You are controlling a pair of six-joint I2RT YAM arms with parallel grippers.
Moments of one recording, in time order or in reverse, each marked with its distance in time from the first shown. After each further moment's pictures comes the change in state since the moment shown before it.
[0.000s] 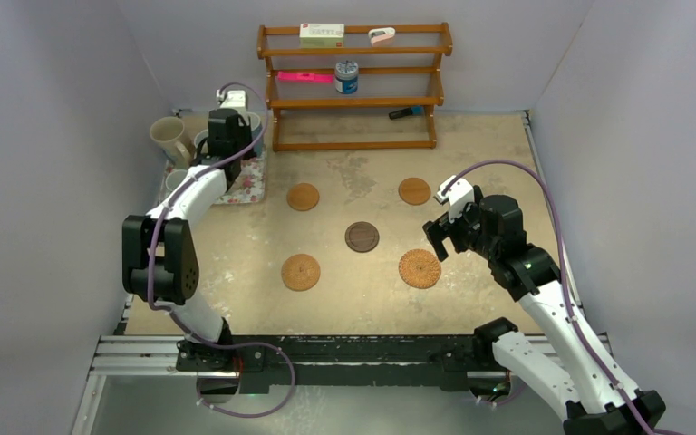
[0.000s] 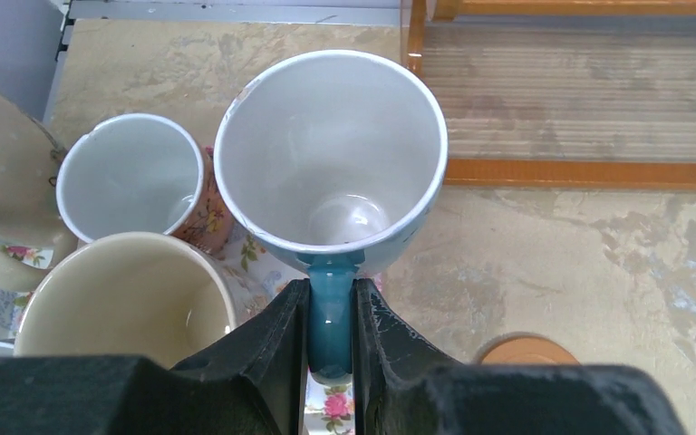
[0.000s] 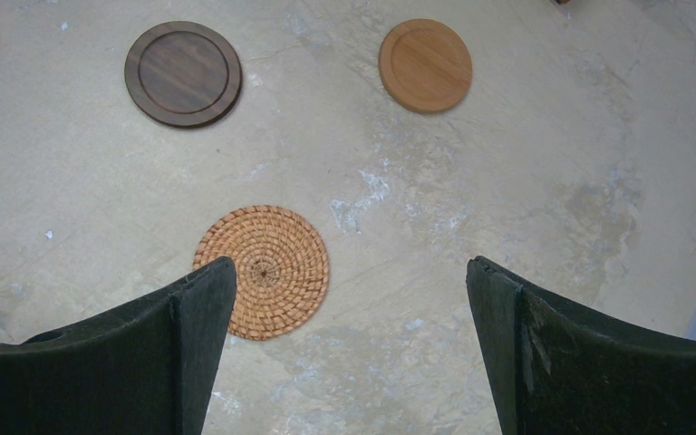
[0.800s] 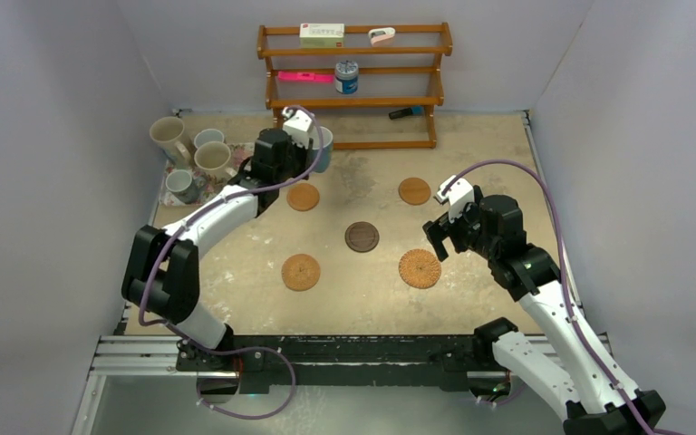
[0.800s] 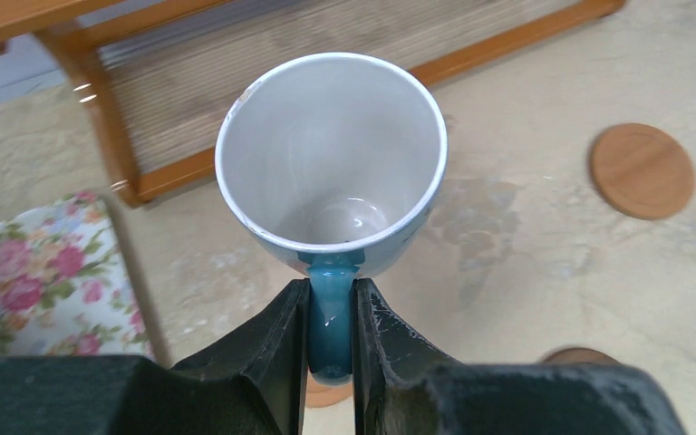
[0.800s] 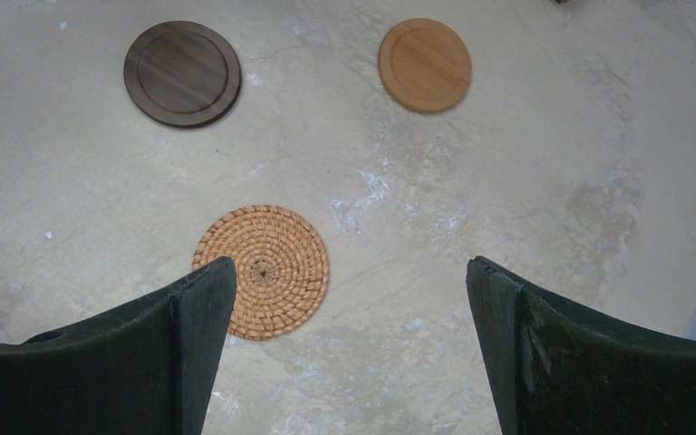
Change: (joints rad) left arm -0.288 -0.106 -0.140 0.105 0.141 0.062; right arm 0.000 0.000 0.000 0.000 0.001 0.000
